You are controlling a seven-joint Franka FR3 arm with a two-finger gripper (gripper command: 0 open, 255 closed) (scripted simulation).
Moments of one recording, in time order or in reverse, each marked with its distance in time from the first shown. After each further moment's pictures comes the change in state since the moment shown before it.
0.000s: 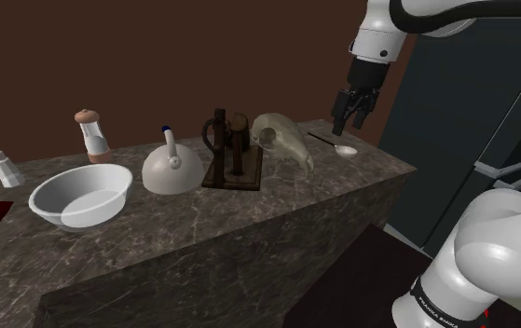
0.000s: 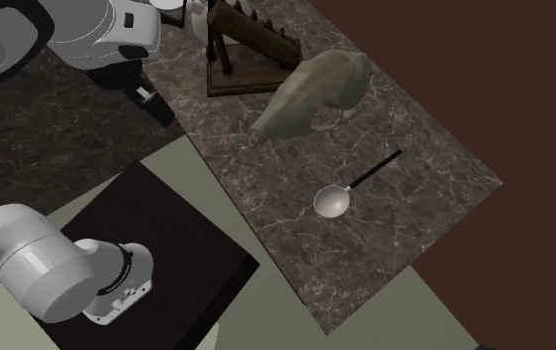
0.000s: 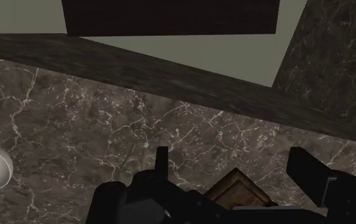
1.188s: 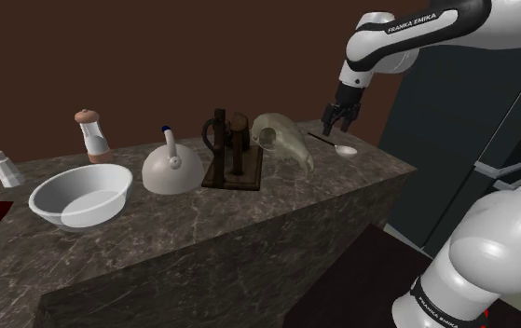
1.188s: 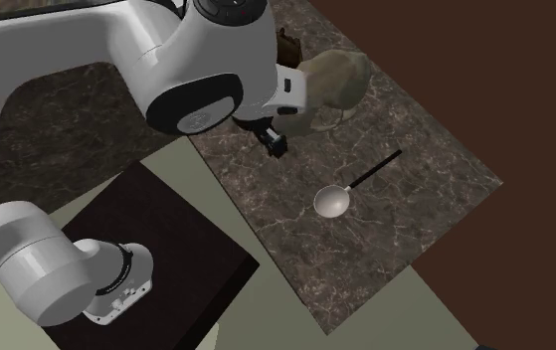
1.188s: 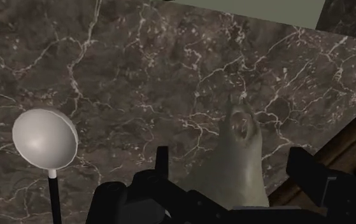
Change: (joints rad) arm -0.091 0.423 -0.246 0.106 -0.042 0.336 -0.219
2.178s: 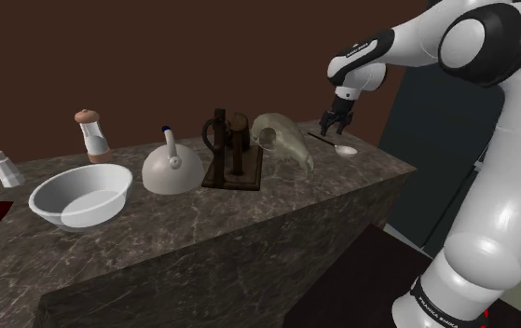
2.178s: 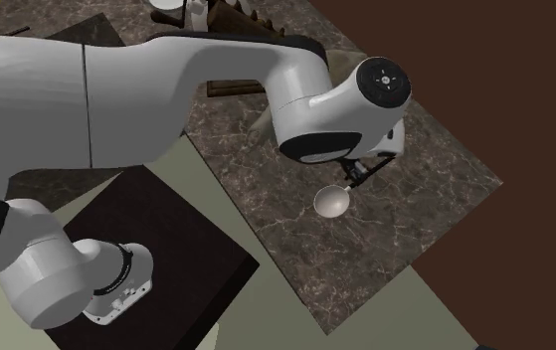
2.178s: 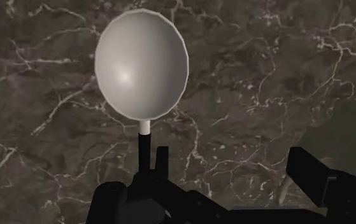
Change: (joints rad) arm -0.088 0.527 -0.146 0.365 0.230 0.128 -0.259
